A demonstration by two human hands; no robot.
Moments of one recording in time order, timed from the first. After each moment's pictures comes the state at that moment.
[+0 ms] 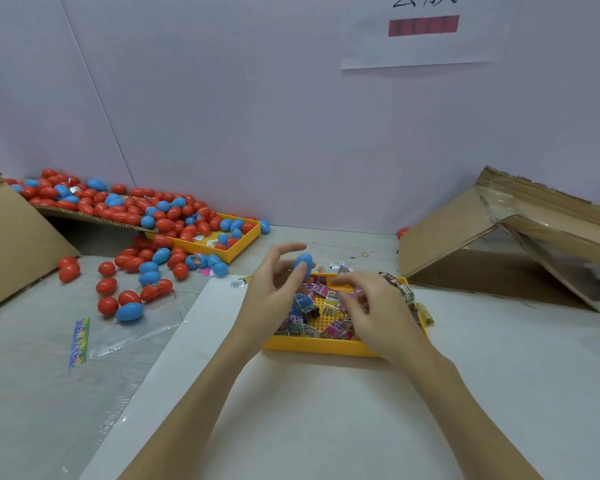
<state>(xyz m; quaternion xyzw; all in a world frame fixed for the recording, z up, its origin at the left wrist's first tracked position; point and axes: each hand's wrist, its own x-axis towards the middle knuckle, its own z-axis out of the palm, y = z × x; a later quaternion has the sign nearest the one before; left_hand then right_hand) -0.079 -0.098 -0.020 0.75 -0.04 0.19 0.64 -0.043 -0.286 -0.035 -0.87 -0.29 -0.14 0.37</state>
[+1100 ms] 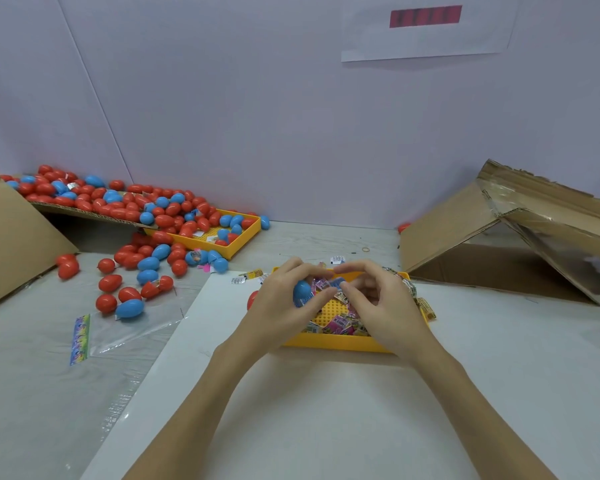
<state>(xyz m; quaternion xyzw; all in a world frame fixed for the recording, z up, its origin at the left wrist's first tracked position) -0.084 -0.102 -0.025 0.87 -0.16 0.23 0.39 -0.049 -0.285 -0.032 -0.77 -0.25 -0.06 0.58</state>
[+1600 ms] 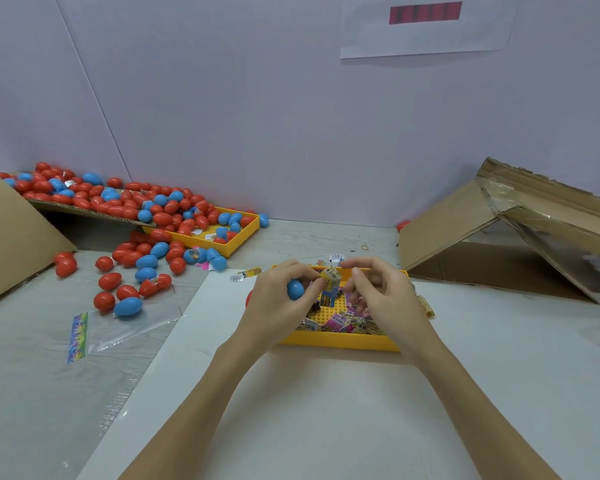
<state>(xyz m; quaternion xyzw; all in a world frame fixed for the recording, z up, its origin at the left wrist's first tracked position) -0.082 -0.104 -0.028 0.87 -0.10 0.27 0.40 -0.049 -0.285 -0.028 -0.74 -0.18 -0.03 0.64</state>
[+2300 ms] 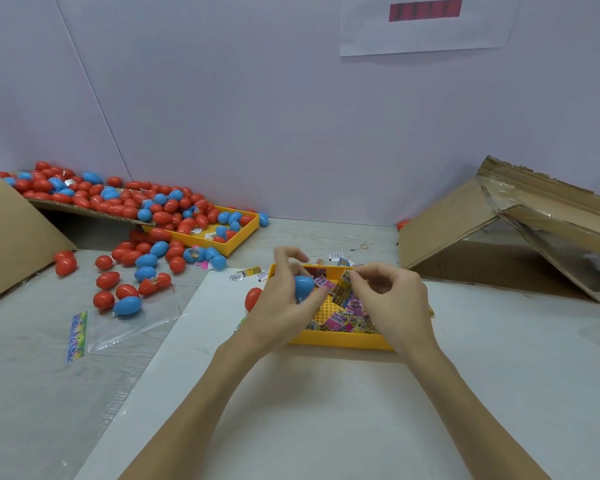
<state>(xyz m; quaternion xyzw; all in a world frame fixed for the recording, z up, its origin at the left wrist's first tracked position) -0.085 -0.107 -0.027 0.87 -0.07 0.16 0.46 -0.052 -0.286 -0.031 -0.80 -0.11 -0.16 0.57</state>
